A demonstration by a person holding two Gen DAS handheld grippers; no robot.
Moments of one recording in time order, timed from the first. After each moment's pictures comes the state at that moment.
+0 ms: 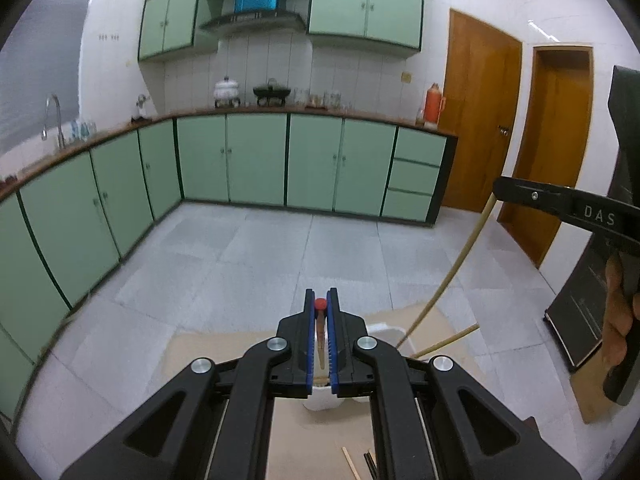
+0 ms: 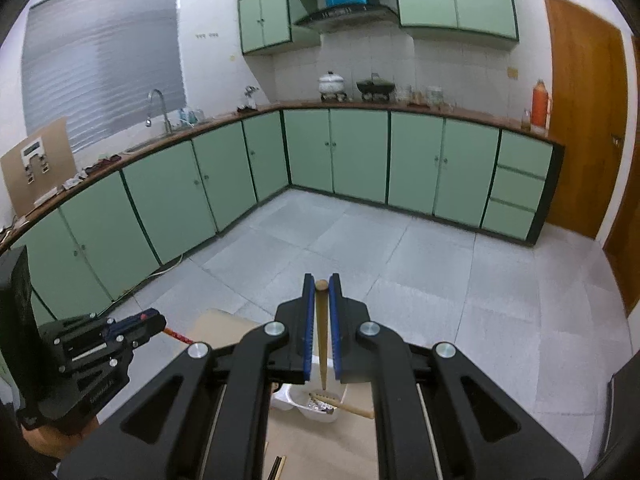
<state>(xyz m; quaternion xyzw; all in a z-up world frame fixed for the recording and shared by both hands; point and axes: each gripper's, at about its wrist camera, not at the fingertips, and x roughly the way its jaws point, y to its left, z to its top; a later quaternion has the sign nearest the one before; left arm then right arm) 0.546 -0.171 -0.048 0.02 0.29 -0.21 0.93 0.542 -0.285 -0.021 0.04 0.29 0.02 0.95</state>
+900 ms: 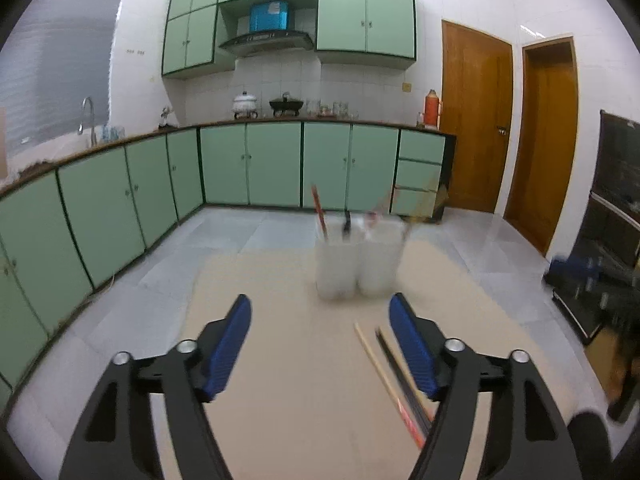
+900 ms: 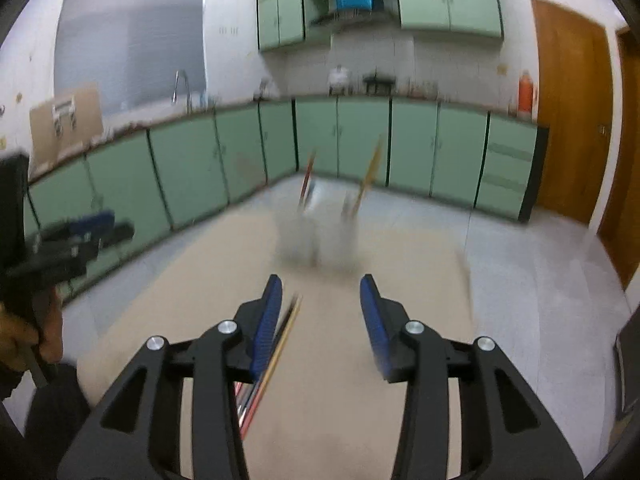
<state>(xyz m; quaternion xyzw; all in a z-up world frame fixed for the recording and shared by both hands) 0.335 -0.093 -0.156 0.03 0.25 -0.19 0.95 0.265 -0.229 -0.195 0.02 0.29 0.03 0.96</state>
